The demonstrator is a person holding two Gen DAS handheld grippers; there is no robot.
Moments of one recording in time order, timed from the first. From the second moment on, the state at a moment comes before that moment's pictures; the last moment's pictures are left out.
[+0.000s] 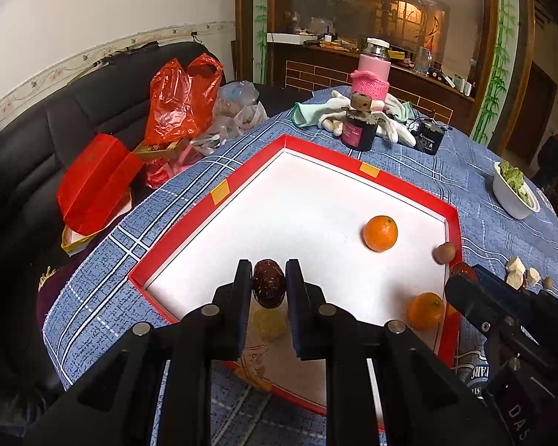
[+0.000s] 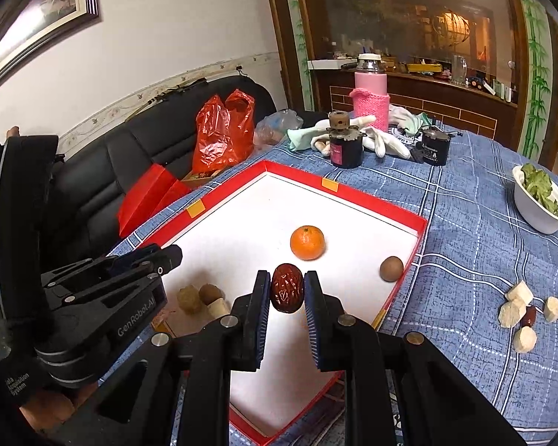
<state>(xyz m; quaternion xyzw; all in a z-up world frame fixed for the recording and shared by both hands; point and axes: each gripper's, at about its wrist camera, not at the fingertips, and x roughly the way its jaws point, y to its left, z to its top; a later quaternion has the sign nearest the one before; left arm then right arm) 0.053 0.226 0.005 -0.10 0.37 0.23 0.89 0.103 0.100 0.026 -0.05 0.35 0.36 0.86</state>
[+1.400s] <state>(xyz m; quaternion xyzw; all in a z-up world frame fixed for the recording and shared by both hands) 0.081 0.232 -0.007 -0.10 0.39 0.24 0.89 0.150 0.125 0.000 -0.06 0.38 0.35 0.85</state>
